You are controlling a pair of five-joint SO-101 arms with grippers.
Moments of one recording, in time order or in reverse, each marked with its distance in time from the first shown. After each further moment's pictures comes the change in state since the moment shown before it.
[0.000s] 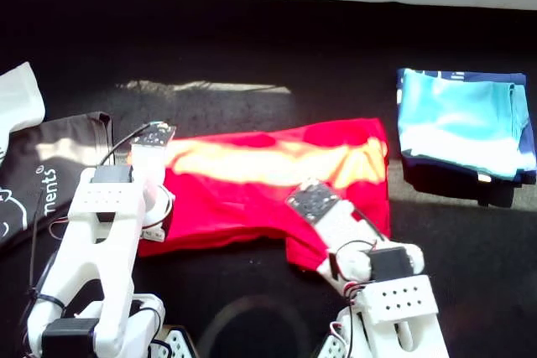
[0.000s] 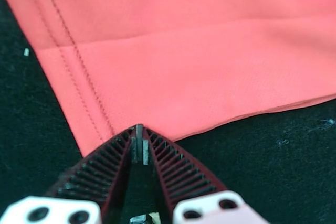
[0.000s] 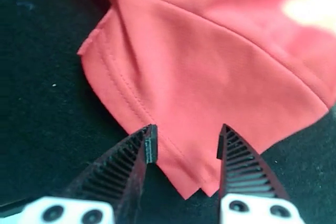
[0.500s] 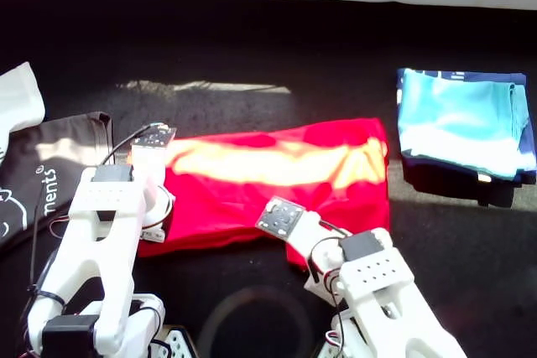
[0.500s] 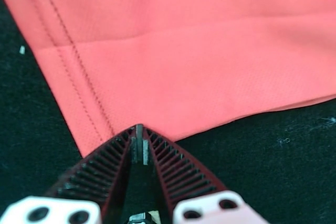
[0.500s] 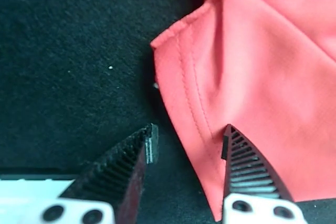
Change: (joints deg) left arm 0.0 1.1 0.0 0.0 0.0; right arm -8.1 18.3 0.1 -7.4 3.1
